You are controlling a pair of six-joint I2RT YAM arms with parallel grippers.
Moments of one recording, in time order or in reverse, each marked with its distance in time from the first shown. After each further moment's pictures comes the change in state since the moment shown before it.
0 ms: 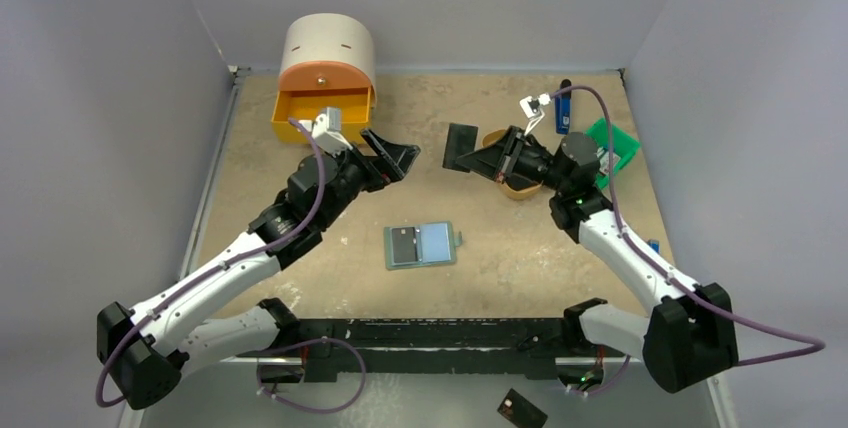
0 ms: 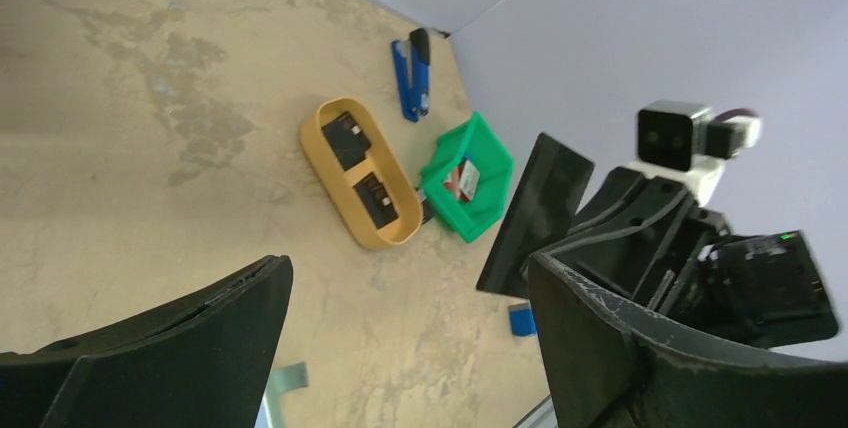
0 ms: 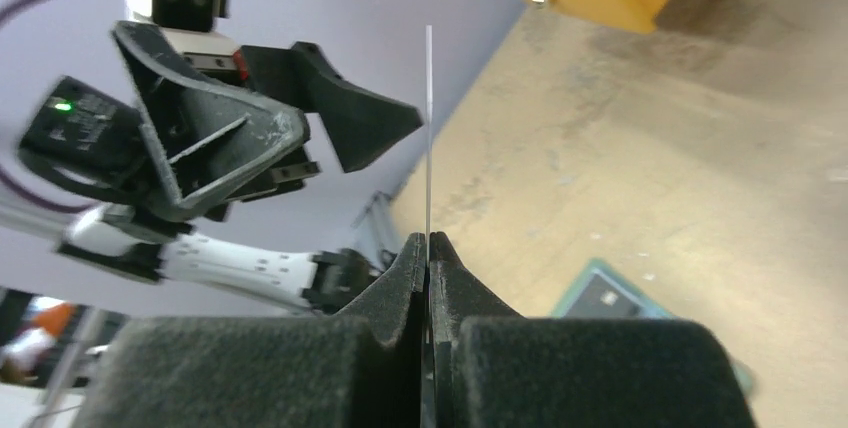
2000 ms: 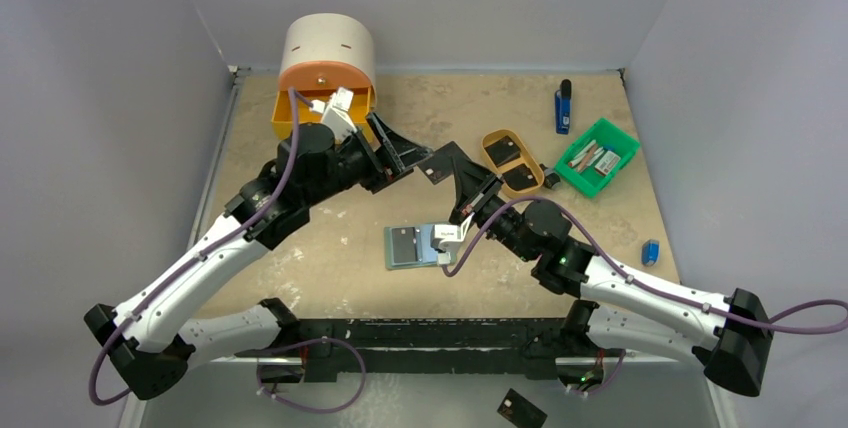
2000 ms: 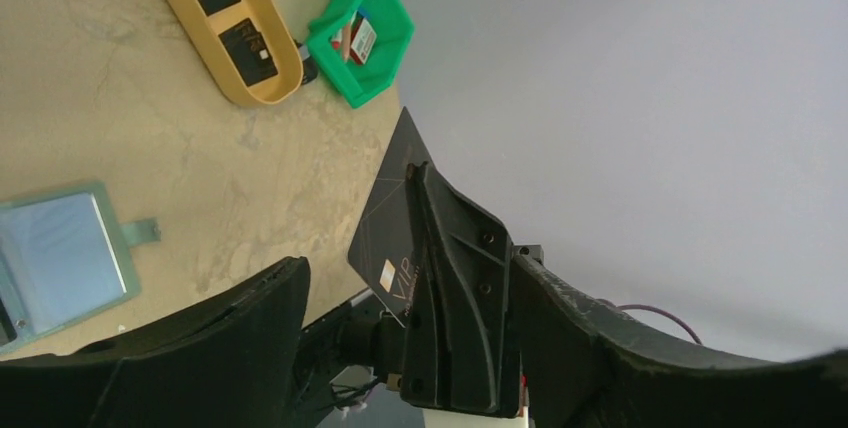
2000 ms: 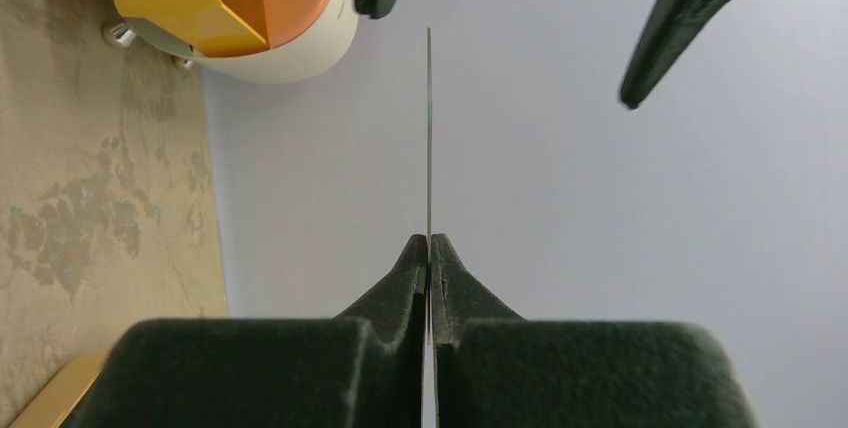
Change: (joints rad) left arm 0.000 0.059 0.339 -0.408 0.288 -0.233; right arm 0.658 -0.222 -0.101 -0.087 0.902 -2.487
